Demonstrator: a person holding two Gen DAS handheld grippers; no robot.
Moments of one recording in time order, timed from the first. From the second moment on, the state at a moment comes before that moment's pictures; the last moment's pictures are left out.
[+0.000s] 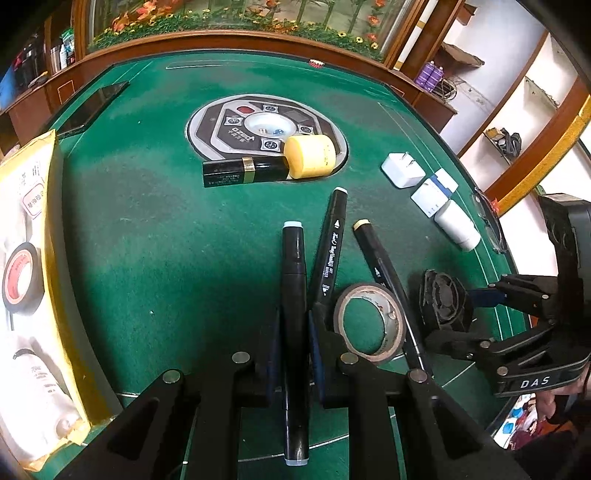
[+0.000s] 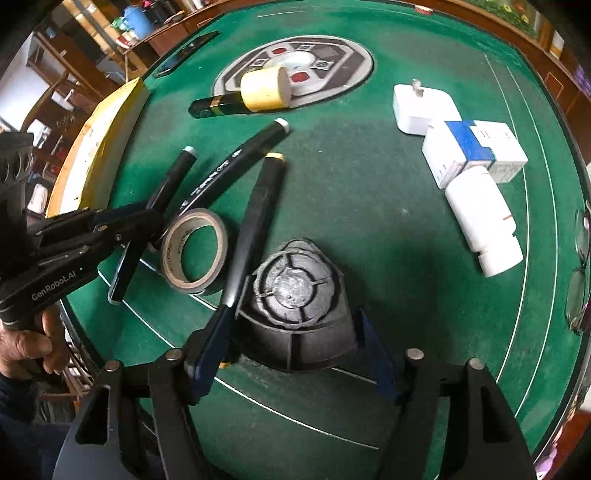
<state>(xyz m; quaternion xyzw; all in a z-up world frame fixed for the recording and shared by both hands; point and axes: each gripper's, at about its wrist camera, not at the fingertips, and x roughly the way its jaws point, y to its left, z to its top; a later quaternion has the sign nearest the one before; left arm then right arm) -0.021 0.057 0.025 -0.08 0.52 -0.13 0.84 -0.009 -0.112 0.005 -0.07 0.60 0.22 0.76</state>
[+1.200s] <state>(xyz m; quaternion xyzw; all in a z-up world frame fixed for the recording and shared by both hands) -0.090 0.235 0.084 -0.19 0.44 0.00 0.88 -0.009 0.026 0.082 0.01 0.54 0.38 0.75</state>
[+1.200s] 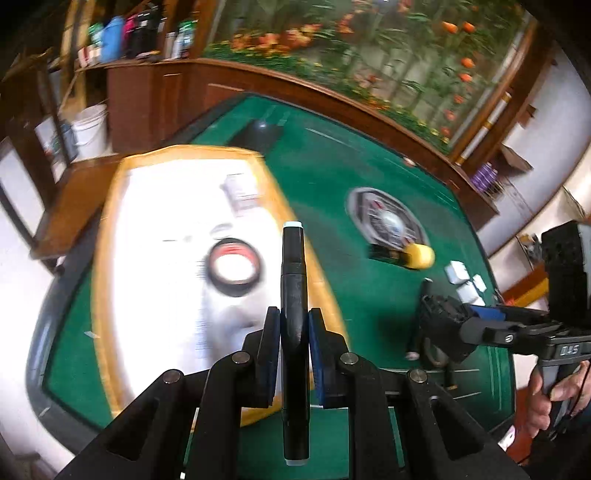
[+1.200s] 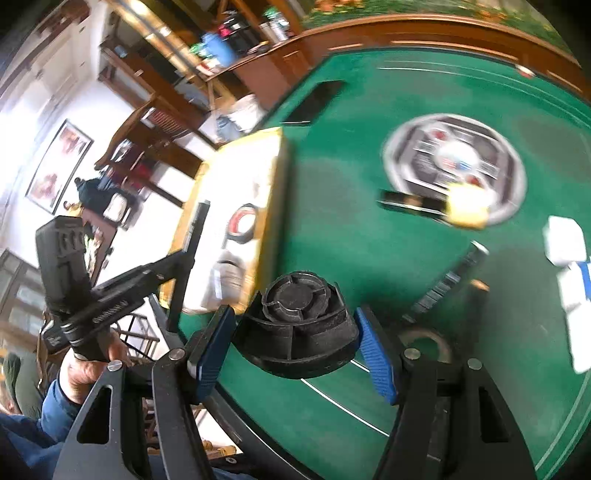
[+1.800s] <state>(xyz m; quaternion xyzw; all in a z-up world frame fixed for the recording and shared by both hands) -0.072 0.316 0.028 -0.23 0.47 0.09 0.85 0.030 0.211 0.030 -0.08 0.53 0.40 0.75</state>
